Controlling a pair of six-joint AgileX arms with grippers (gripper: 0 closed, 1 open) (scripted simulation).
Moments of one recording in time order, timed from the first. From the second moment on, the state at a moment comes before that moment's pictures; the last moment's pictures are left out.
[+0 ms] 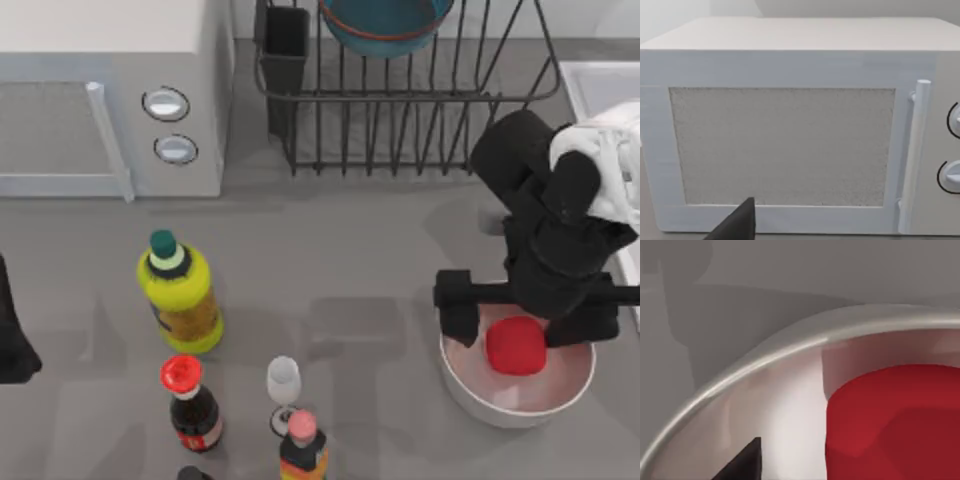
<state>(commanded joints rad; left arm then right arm) 0.00 0.00 0.00 0.00 0.00 0.00 0.50 1.86 1.10 -0.80 0.00 0.51</state>
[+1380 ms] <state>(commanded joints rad) 0.00 0.00 0.00 0.00 0.00 0.00 0.50 1.93 1.02 -0.66 0.00 0.52</state>
